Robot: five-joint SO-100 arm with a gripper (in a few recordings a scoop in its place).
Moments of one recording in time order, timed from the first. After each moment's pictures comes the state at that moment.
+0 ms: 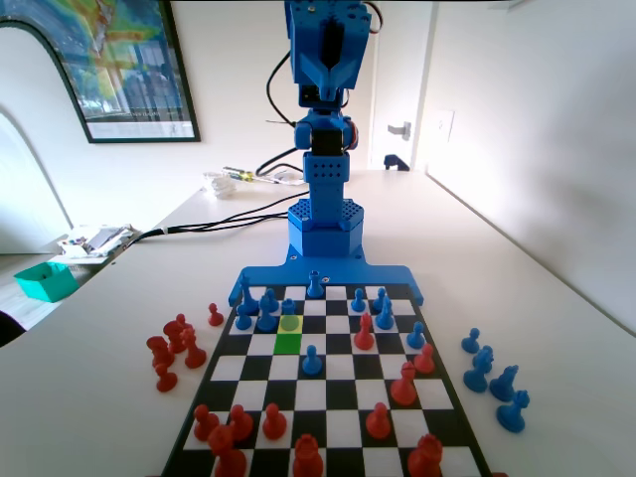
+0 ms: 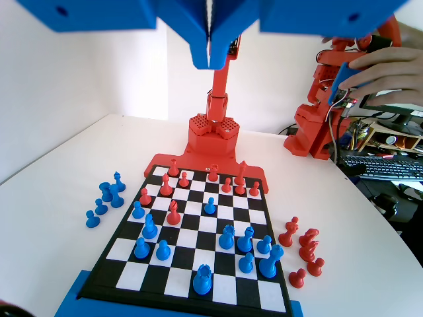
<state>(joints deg) 1.1 174.9 125.6 90.2 -98.5</state>
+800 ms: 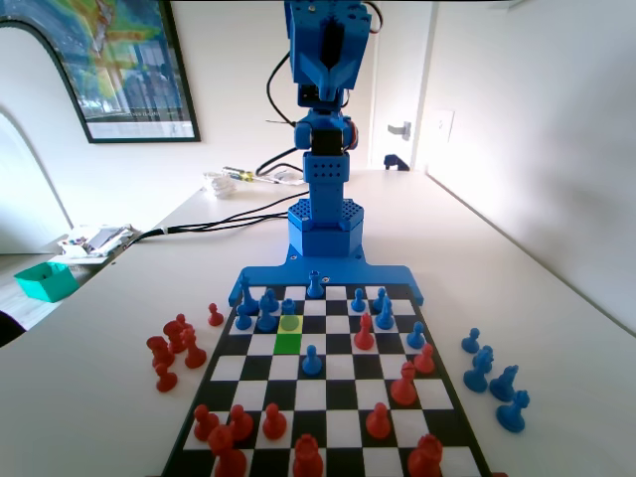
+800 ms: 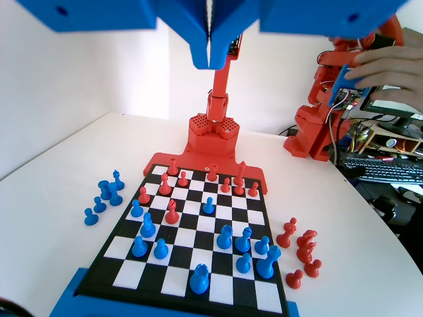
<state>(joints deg) 0.5 173.9 125.6 90.2 -99.6</state>
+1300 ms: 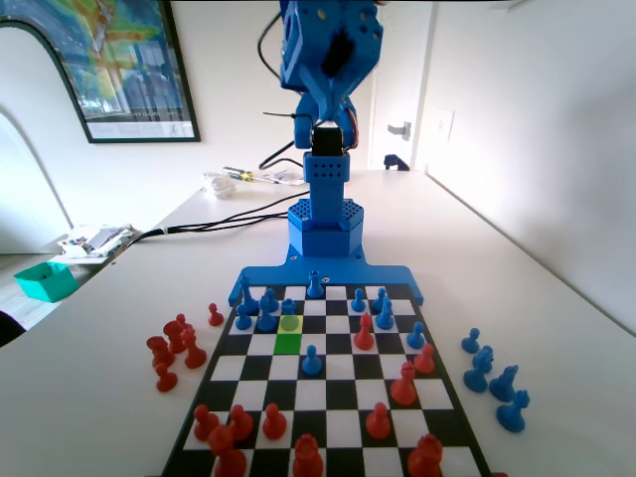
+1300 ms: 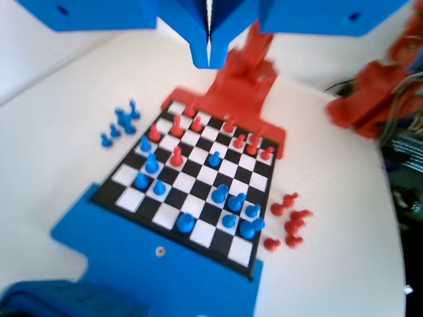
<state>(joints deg) 0.5 142.9 115.3 91.1 -115.8</state>
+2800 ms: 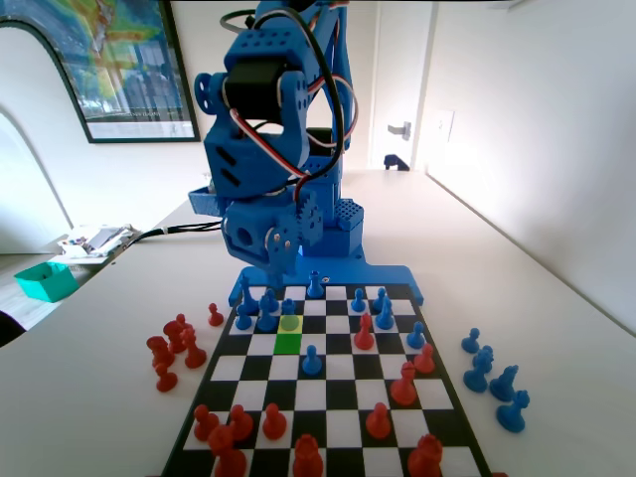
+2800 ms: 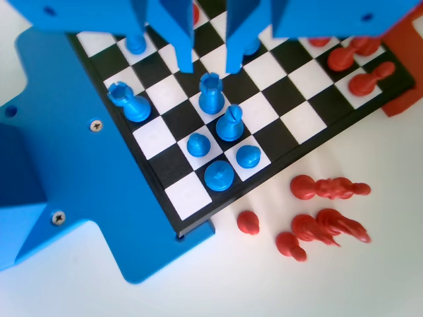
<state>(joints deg) 15.7 95.2 126.0 59.8 -163.0</state>
